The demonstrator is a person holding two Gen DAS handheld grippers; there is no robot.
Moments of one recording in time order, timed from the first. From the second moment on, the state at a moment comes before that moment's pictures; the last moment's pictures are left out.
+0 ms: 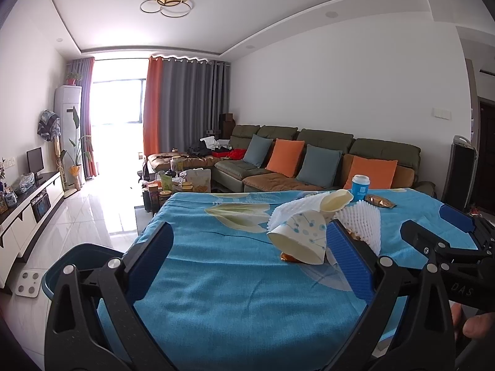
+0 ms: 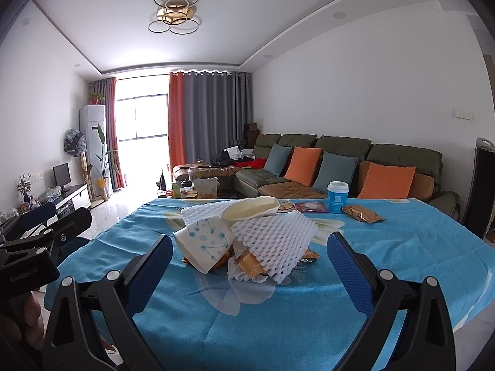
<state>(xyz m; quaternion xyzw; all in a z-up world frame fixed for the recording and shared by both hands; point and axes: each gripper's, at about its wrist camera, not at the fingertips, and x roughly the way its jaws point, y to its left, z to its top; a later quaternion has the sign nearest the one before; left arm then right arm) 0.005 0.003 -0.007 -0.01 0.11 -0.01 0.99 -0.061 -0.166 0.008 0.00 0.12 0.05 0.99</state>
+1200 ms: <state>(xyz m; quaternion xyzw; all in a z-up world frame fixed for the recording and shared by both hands) 0.004 0.000 -0.004 -0.01 0.12 -0.03 0.99 -0.056 -0.182 0.012 0.04 0.14 0.04 0.99</state>
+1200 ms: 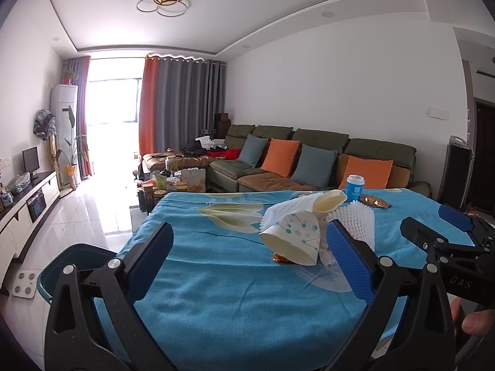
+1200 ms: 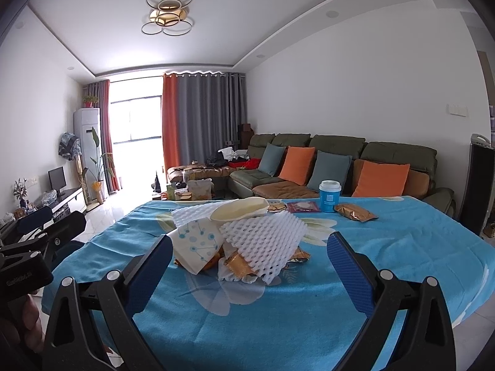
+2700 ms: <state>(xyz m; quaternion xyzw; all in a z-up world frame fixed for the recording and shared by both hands) 0.198 -0.028 -0.084 -0.21 0.33 -0.22 0.89 0.076 -0.224 -0.025 0.09 0.26 0.04 0.96</state>
